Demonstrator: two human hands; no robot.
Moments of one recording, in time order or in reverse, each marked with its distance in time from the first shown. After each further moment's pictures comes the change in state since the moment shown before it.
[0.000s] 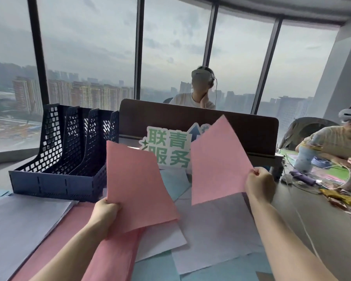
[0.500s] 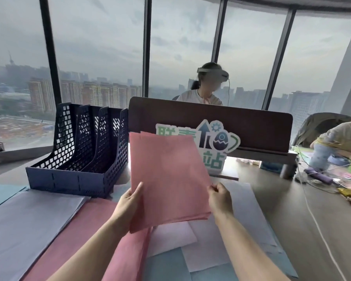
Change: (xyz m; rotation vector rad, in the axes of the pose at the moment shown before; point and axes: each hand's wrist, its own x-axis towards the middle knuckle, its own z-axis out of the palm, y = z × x) left_hand -0.019 0.011 0.023 -0.334 -0.258 -0.013; right_hand -0.099 -0.002 0.083 0.256 -0.486 0.094
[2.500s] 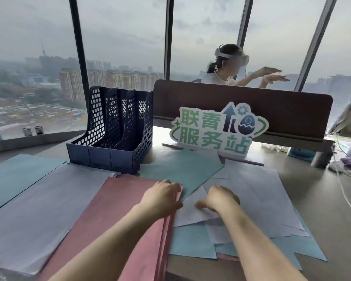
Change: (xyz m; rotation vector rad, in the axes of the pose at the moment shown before) left_hand -0.035 -0.007 -0.008 1.608 -0.161 0.375; right_hand -0.055 -0.011 0.039 -1.035 -0.451 0.025
